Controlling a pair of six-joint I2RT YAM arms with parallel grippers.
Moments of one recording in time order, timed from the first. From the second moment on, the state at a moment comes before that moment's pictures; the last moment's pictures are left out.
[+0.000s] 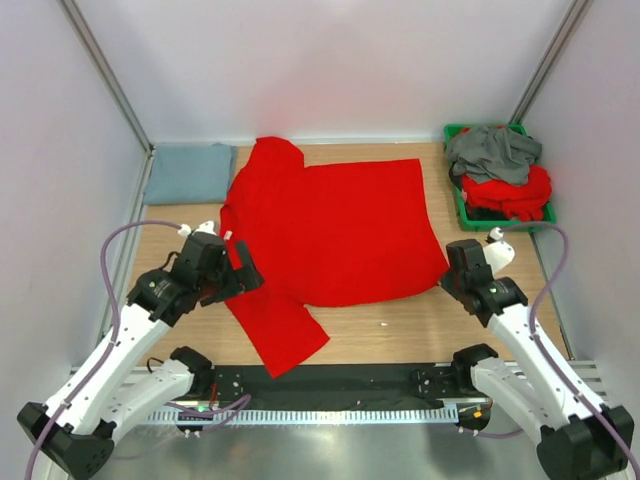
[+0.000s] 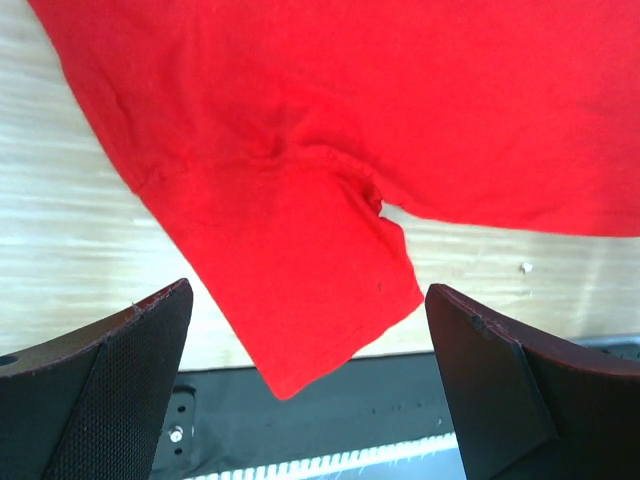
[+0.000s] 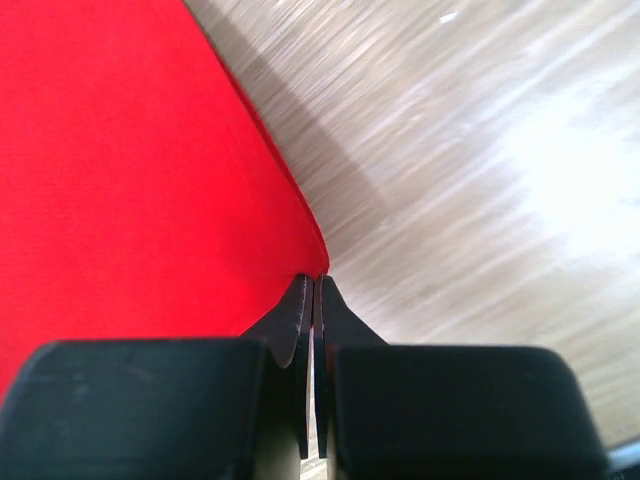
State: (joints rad) left arm -0.51 0.82 0.89 -0.94 -0.11 -0.77; right arm 0.29 0.83 0.60 -0.70 0.39 0.91
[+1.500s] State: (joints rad) left arm -1.47 1.11 0.52 -0.78 -0.27 -1.63; right arm 0.29 0.77 0.65 -0.76 0.28 0.83
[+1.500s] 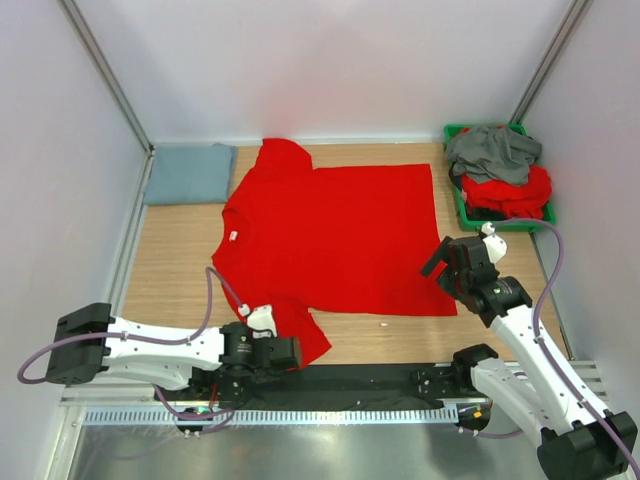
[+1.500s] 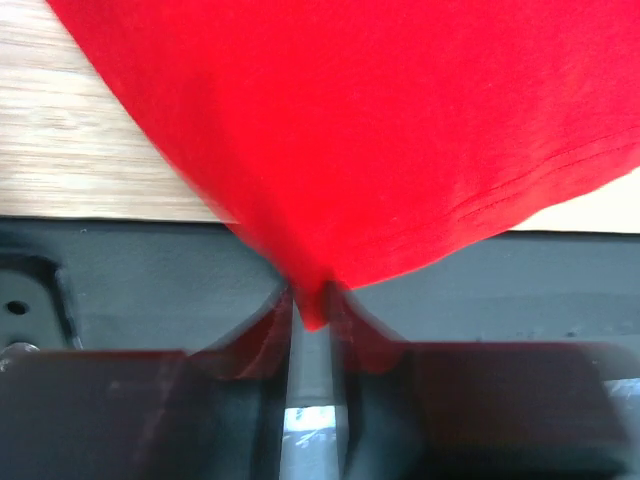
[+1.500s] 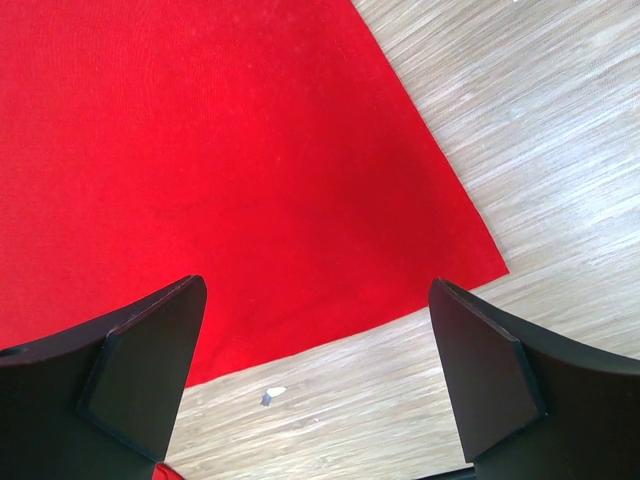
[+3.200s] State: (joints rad) left arm -1.13 0.85 0.55 -0.81 -0.31 -1.15; right arm 0.23 0.98 0.43 -0.70 0.37 1.10
